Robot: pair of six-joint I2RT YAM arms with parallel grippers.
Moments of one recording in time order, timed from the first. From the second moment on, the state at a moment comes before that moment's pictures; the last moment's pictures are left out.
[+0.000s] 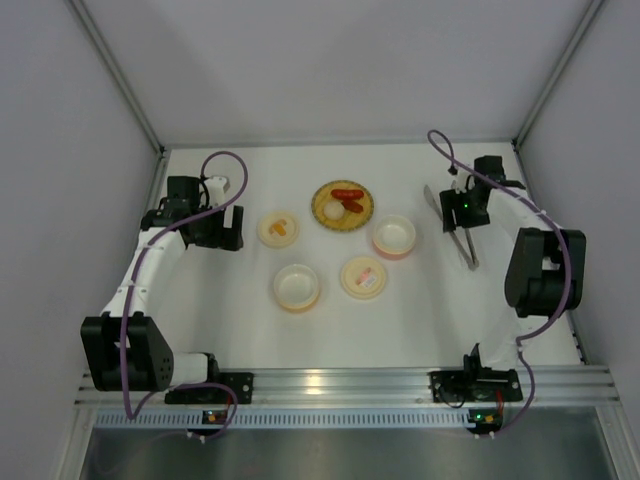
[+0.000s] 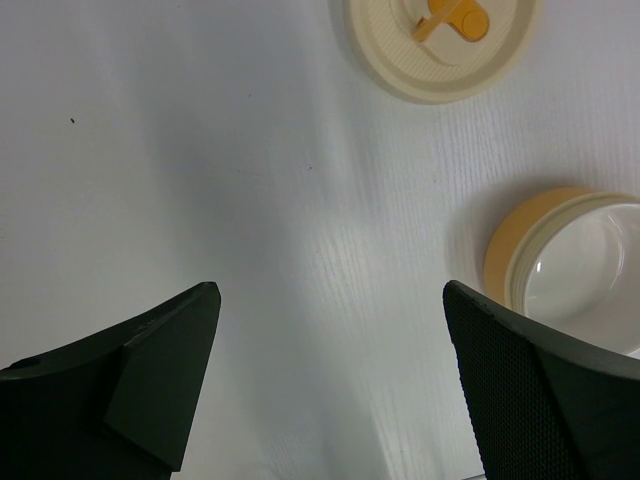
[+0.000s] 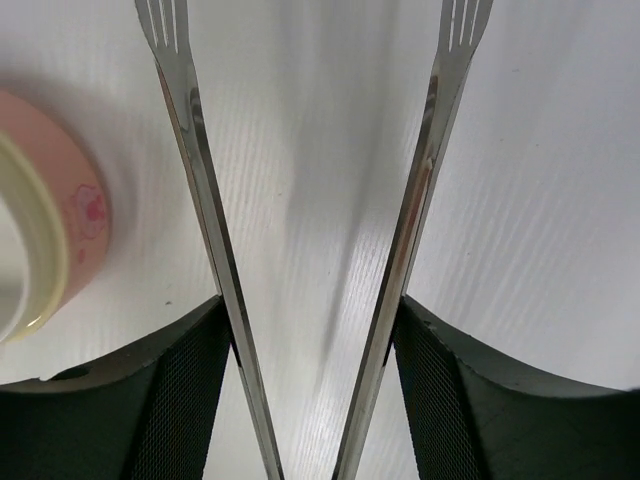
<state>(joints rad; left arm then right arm) -0.01 1.33 1.11 -0.73 0.20 0.13 -0.06 1.78 1.25 -0.58 -0.15 -0.23</state>
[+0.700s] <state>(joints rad) -0.01 1.34 1.11 -0.73 0.22 0.12 -0.06 1.81 1.59 -0.95 -0.31 -0.32</state>
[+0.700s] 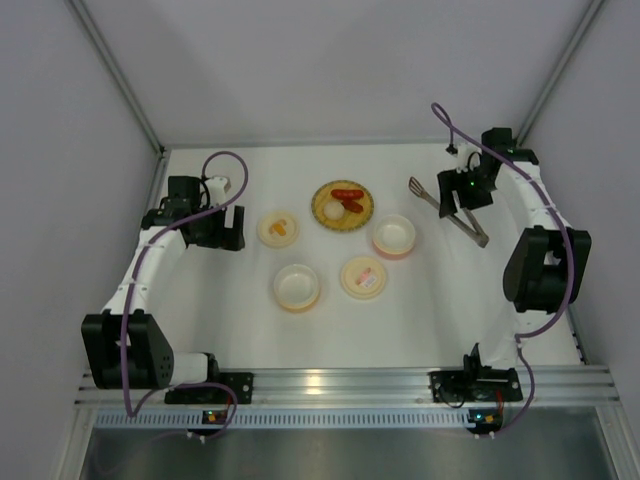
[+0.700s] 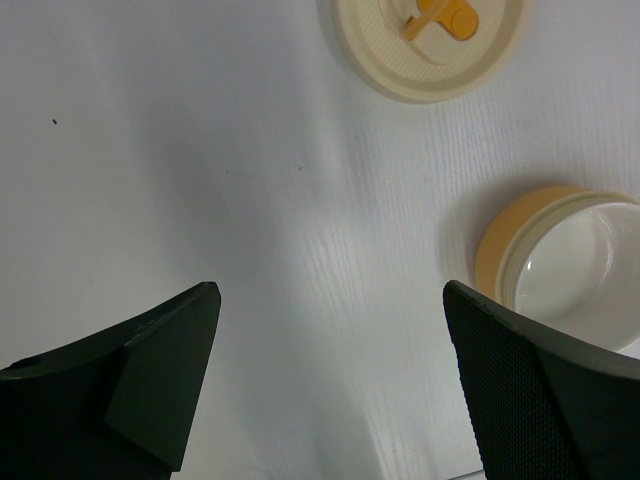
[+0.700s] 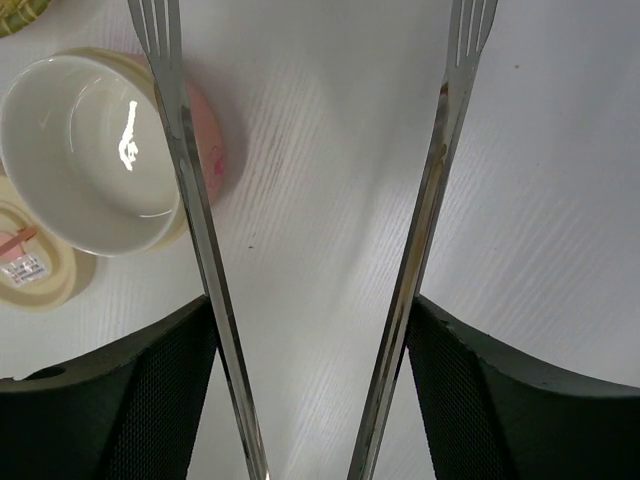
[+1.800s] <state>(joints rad) -0.01 1.35 1.11 -0.73 0.22 0.11 0.29 1.72 1.69 -0.98 -0.39 -0.51</state>
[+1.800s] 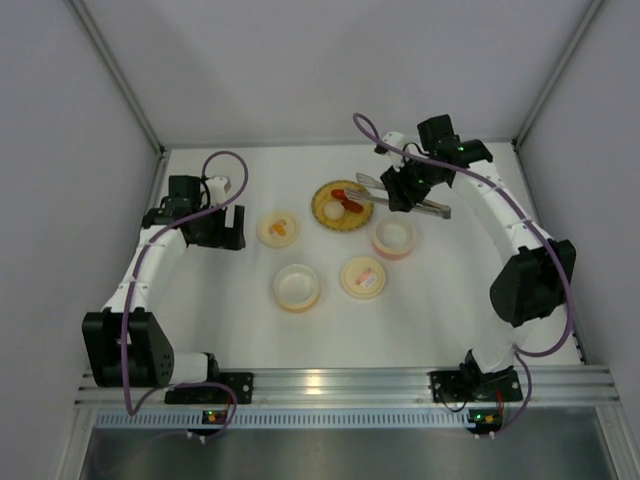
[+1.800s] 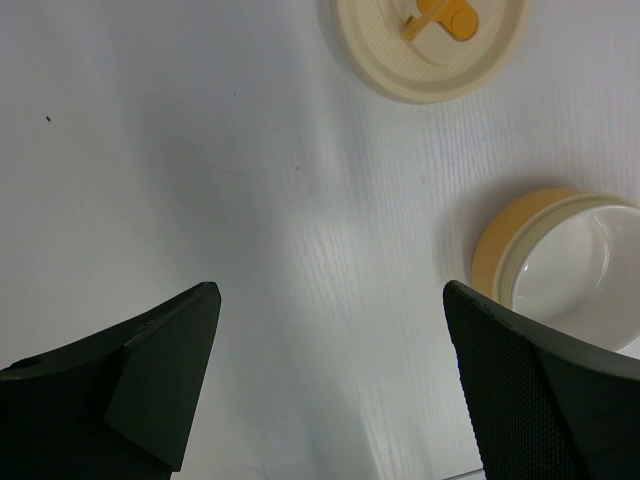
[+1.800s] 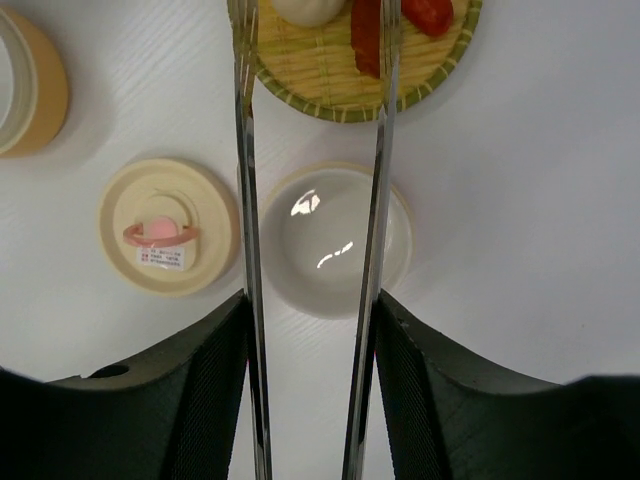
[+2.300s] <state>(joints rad) -0.01 1.36 1.13 -0.73 0.22 0.11 0.38 1.95 1.86 -0.98 -0.39 -0.49</state>
